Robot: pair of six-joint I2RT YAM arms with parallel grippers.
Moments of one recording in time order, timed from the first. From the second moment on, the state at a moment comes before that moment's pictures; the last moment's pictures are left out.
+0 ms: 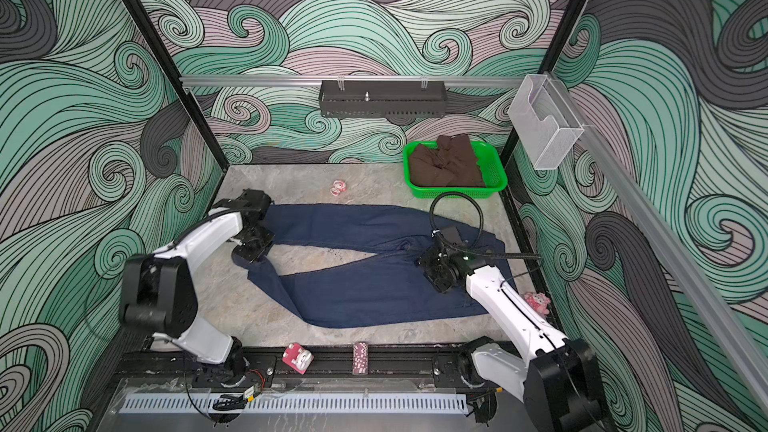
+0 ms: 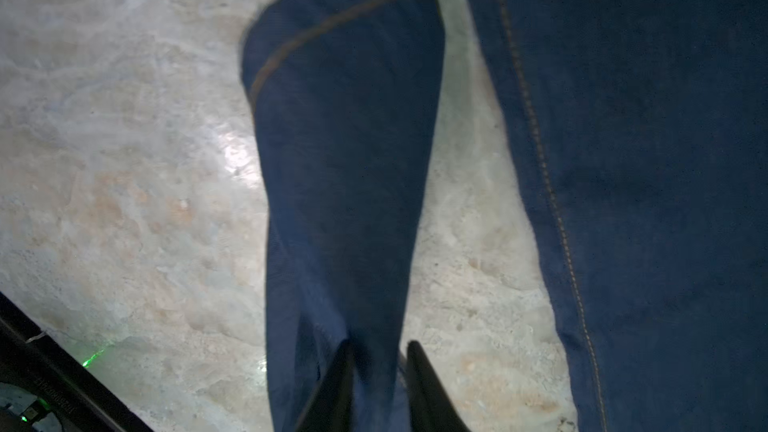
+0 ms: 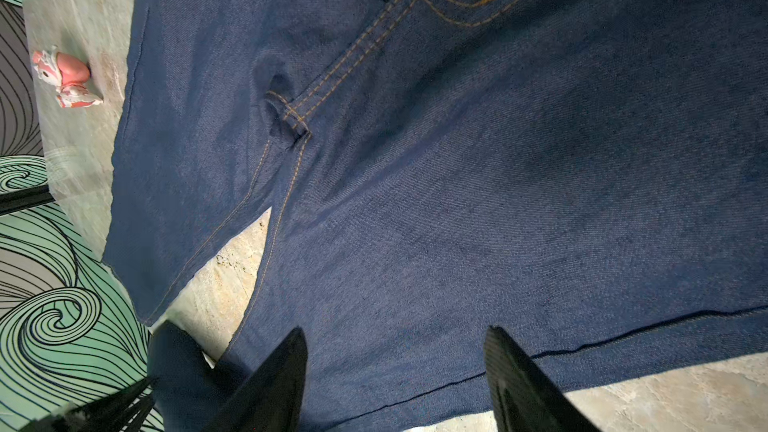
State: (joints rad) left arm -0.16 1.70 1.27 -1.10 -0.14 -1.22; right arm 0.35 1.10 0.73 -0.71 -0.15 1.11
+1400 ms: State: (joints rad) left arm 0.08 1.67 0.93 -0.61 0.20 -0.95; right arm 0.35 1.20 0.81 -0.72 -0.16 1.05
